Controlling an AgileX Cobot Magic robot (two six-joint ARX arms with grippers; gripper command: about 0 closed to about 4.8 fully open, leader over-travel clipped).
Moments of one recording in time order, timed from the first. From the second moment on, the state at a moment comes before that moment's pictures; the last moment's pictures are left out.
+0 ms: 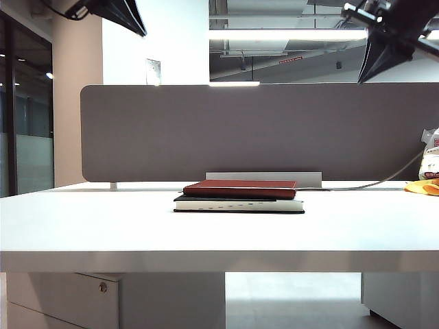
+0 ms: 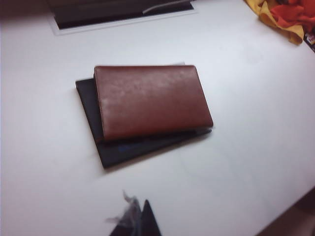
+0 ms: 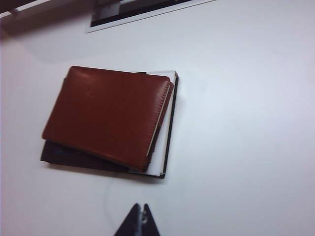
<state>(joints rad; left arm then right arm) -0.21 1.86 2.19 -1.03 0.43 0.00 0.04 1.69 1.66 -0.66 -0.31 0.32</state>
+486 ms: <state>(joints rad) -0.21 1.70 2.19 -1.09 0.42 -0.01 0.04 1.49 1.66 -0.74 -0.31 0.29</state>
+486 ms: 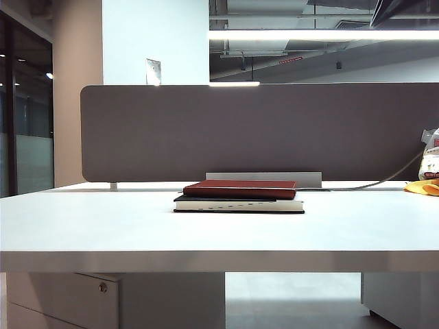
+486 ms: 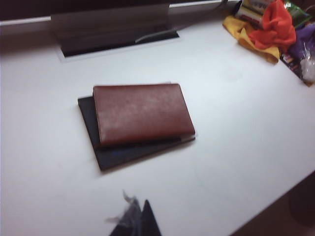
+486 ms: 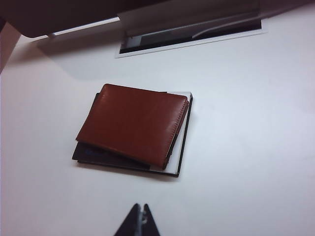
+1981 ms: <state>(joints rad) -0.31 1.10 1.83 -1.15 0.10 -0.03 0.03 0.96 1.40 -0.98 -0.23 0.19</state>
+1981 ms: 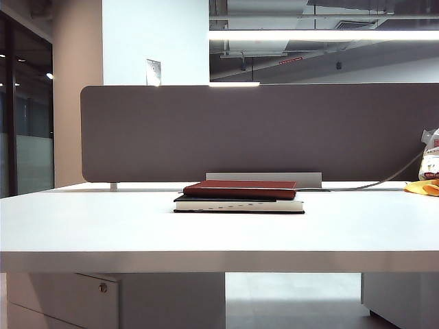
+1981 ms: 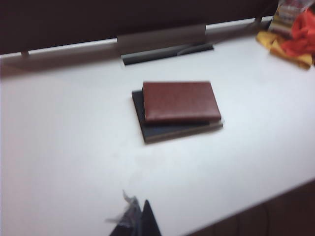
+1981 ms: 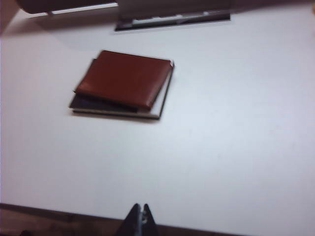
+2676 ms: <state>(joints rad) -0.31 0.65 1.01 -0.66 0.05 -0.11 0.04 0.58 0.76 -0.56 -0.20 0.36</state>
